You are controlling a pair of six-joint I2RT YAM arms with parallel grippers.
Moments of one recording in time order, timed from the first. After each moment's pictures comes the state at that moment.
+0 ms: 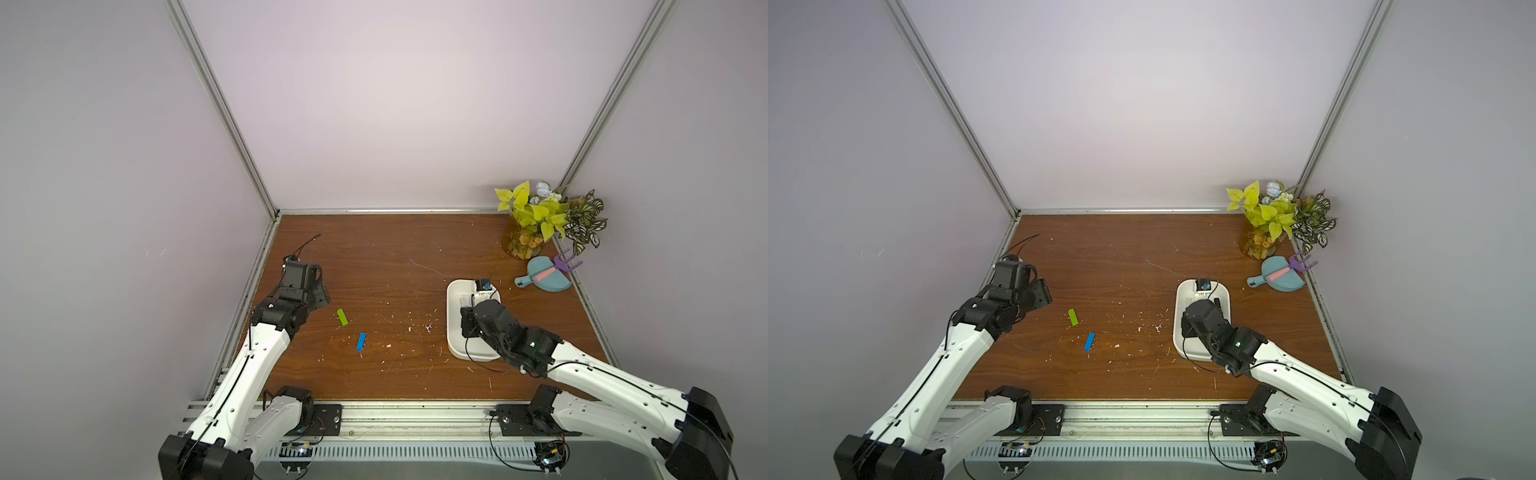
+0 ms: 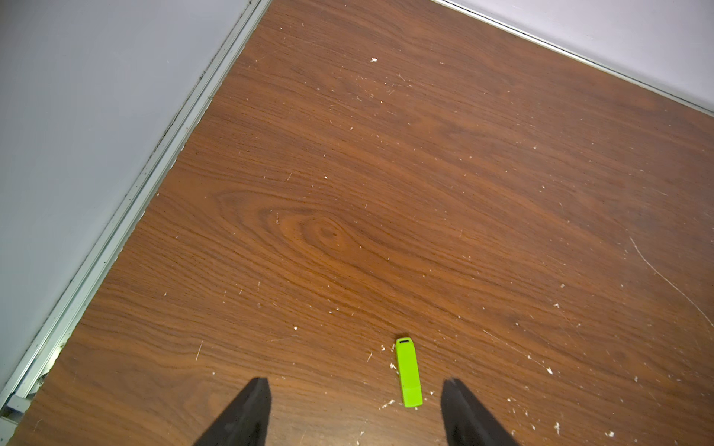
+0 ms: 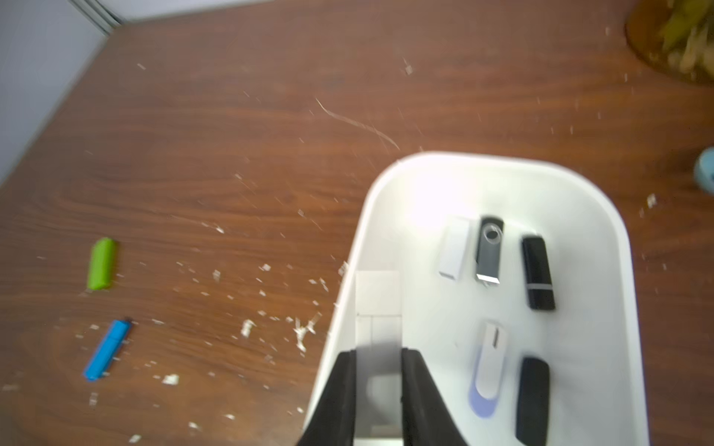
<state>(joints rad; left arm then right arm) -0.17 0.97 0.86 -0.75 -0.26 -0.48 0.85 0.96 0.56 -0.38 0.41 0.65</state>
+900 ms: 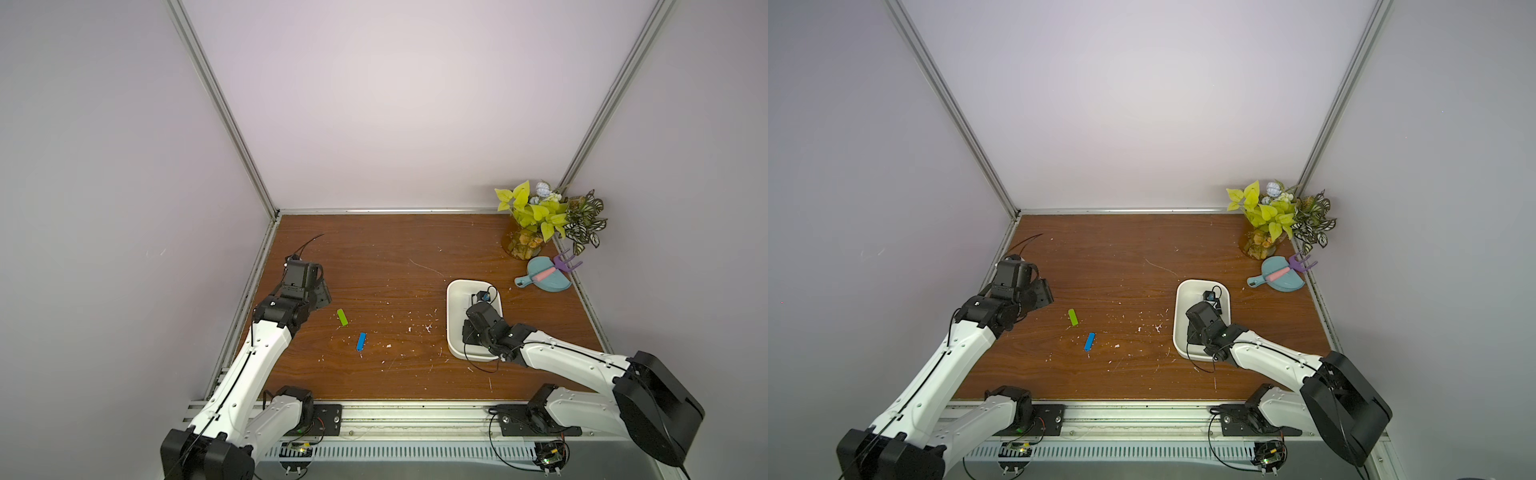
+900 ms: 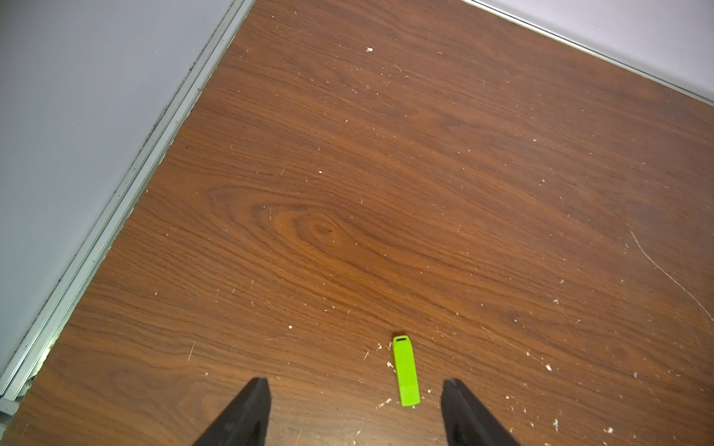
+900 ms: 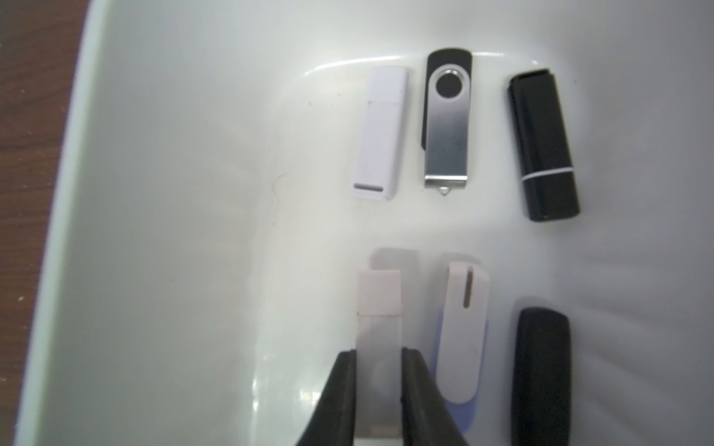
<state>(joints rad) -0.17 1.00 0.86 -0.75 -0.25 -0.48 0.72 1.22 0.47 -0.26 0.28 0.74</state>
